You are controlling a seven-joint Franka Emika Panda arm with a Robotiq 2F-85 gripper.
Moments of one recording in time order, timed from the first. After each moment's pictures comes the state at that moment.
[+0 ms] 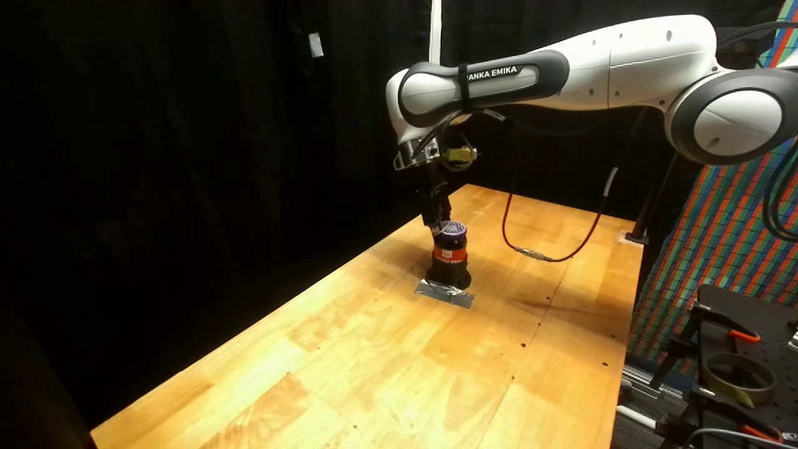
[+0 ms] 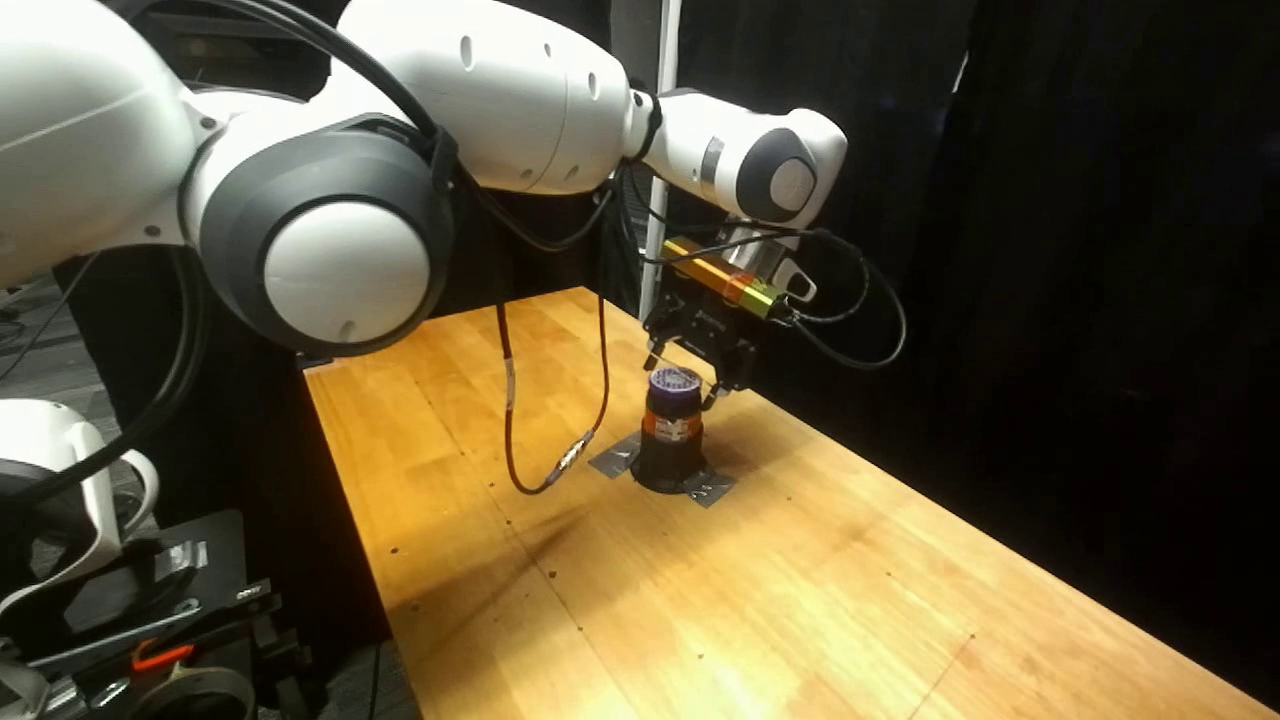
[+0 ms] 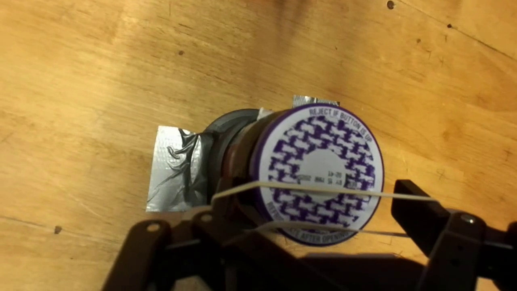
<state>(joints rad) 0.09 1.20 0.09 -0.57 0.04 1.36 -0.25</state>
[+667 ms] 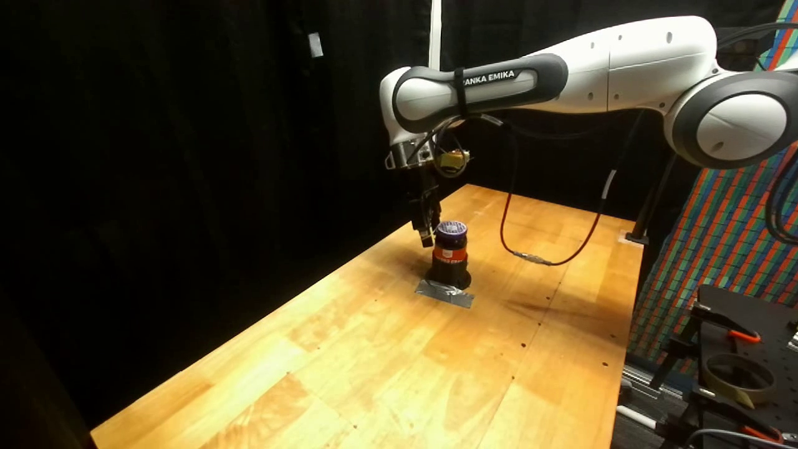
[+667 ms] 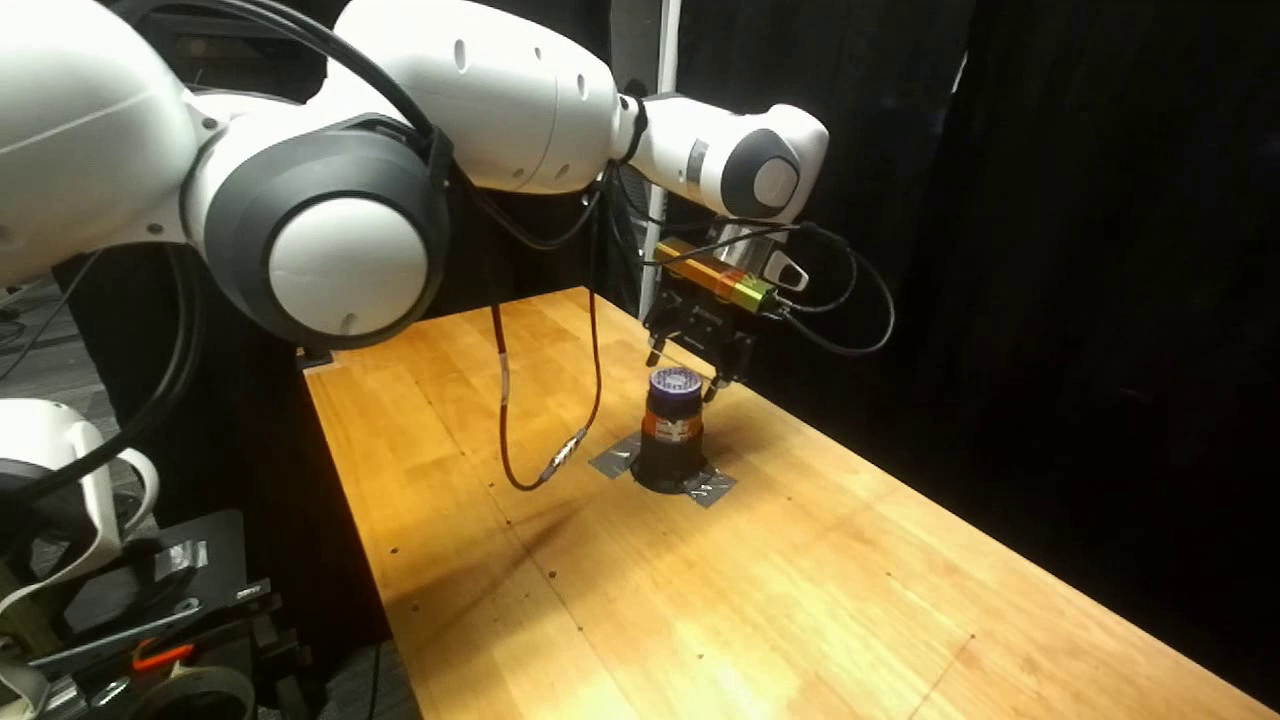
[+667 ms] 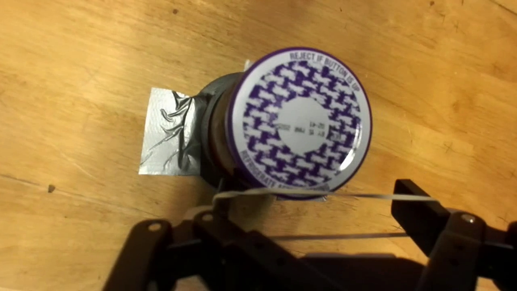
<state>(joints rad) 0.12 1.20 0.09 -0.57 0.03 1.44 -0.24</state>
